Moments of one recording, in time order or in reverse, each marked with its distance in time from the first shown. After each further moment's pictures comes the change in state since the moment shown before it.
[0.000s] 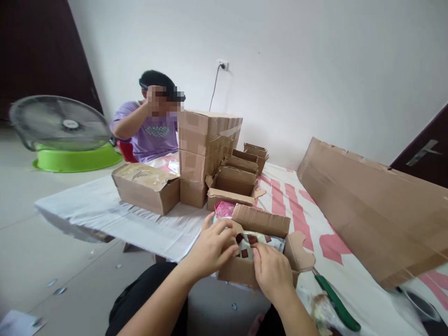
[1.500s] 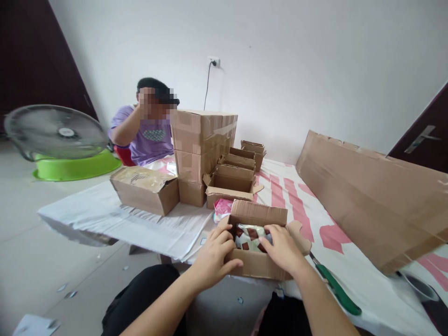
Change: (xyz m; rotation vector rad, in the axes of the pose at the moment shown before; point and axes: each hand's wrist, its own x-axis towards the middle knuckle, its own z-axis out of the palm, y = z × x) left_hand -0.023 0.002 0.028 -0.067 -0.020 0.050; right_hand 0.020 0.040 -0.012 0.265 -0.259 0.191
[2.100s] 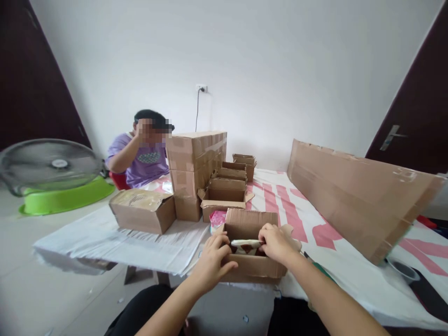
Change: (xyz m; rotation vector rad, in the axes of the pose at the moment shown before) left_hand 0.003 -0.001 0.002 0.048 0.035 0.021; right_hand 0.006 0.005 -0.016 0.031 -0.001 -0.051
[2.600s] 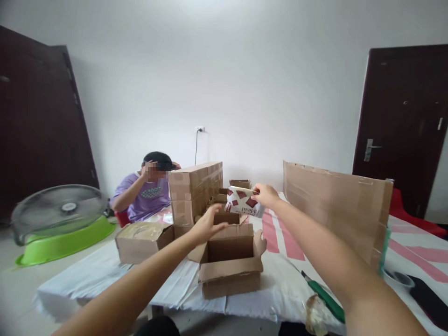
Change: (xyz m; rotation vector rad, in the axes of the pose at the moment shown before) left_hand 0.124 -0.009 -0.079 -0.276 0.114 -0.125; right_hand 0.091 -0.012 -0.155 0.184 0.419 0.009
